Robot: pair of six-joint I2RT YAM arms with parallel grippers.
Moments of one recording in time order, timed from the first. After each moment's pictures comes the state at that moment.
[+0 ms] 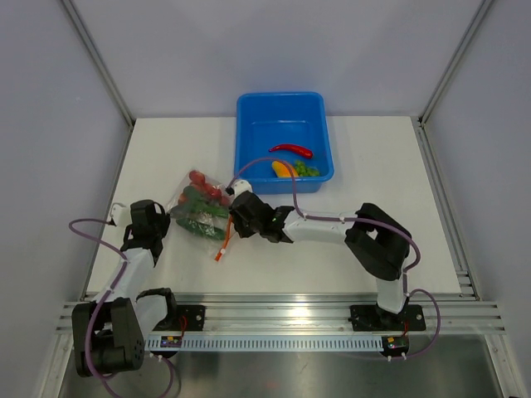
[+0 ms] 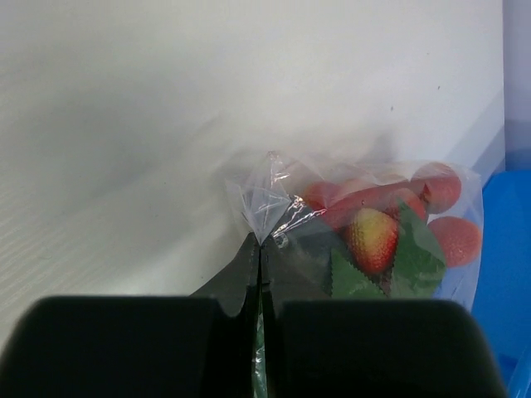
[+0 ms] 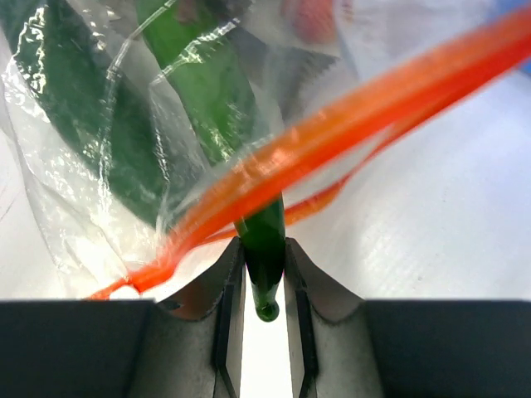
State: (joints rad) left arm 0.12 0.99 0.37 -0.05 -0.23 -1.10; right arm 1.06 1.93 1.25 -0.04 0.20 0.39
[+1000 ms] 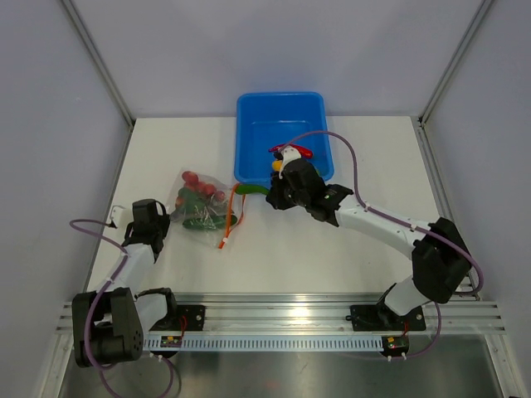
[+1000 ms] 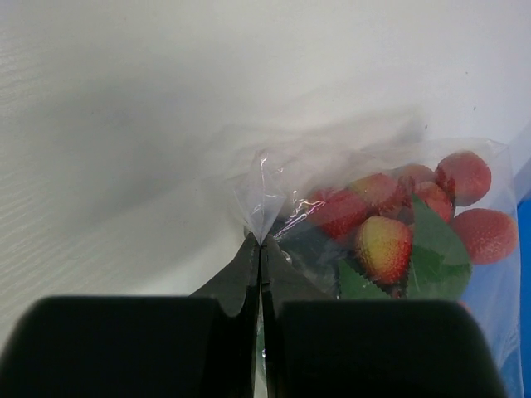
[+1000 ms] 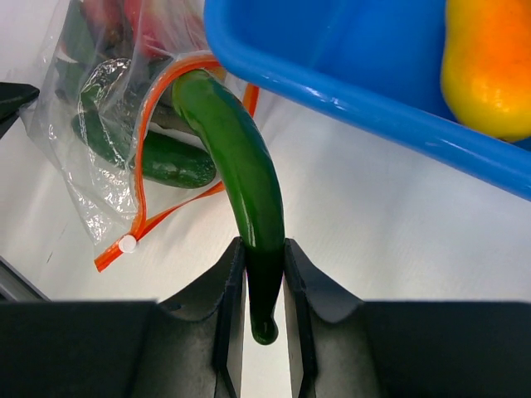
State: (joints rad) left arm 0.12 1.05 0.38 -0.08 -0.28 -1.14; right arm 0.80 1.55 1.13 -0.17 0.04 0.40
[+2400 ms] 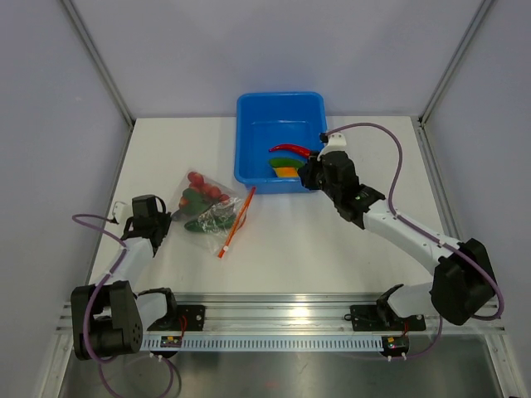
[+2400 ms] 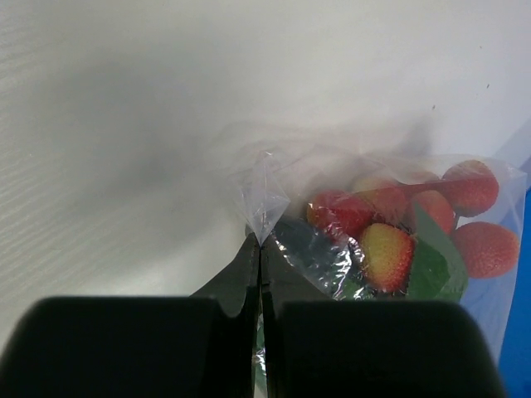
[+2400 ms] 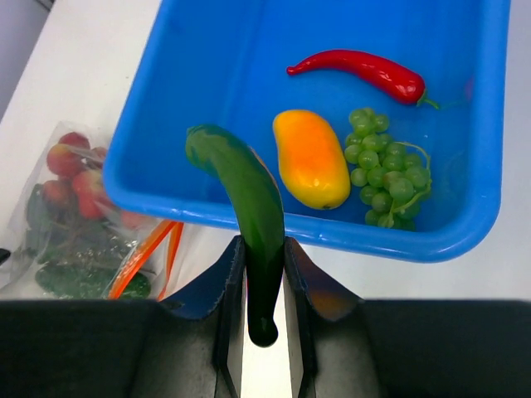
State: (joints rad) left arm 0.12 1.10 0.44 -0.14 -0.22 -1.13; right arm 0.60 1.34 0.97 0.01 0.19 0.43
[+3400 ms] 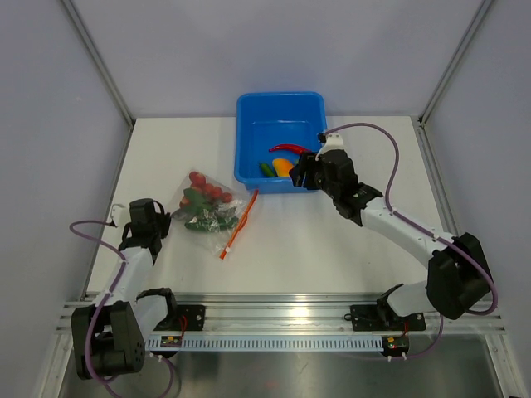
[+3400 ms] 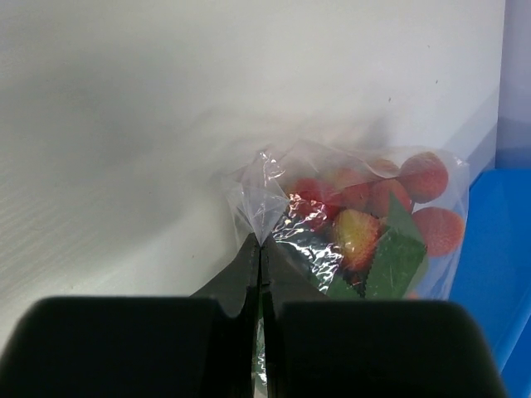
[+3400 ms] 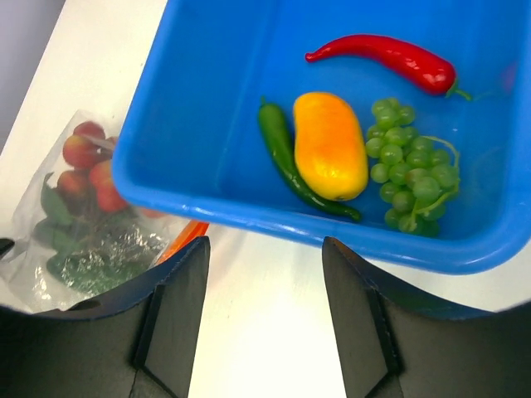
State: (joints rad) left arm 0.12 0.97 0.41 -0.15 -0.19 -1.16; right arm 0.58 1.40 0.99 0.03 0.13 0.45
